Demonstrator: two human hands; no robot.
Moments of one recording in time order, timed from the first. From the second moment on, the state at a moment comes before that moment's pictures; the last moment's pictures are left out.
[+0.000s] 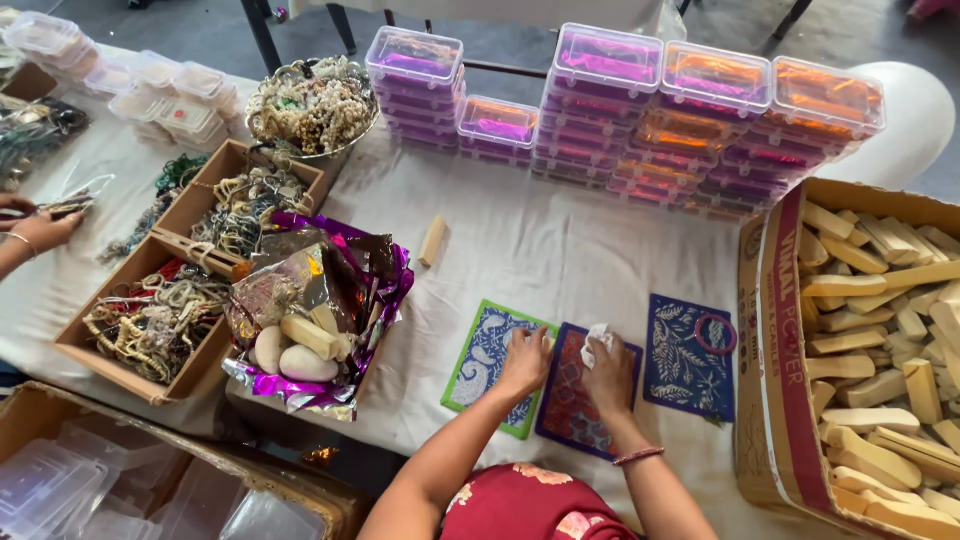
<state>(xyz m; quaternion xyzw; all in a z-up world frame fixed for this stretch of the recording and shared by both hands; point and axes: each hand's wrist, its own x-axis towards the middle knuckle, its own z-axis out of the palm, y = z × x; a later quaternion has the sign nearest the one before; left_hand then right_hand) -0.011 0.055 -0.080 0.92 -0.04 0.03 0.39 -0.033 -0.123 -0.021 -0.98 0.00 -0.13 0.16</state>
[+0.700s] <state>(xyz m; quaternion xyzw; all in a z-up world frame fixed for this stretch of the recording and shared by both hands) 0.005 0.041 -0.011 0.20 0.08 -0.22 0.95 0.006 -0.062 0.079 -0.86 -0.03 -0.14 0.49</state>
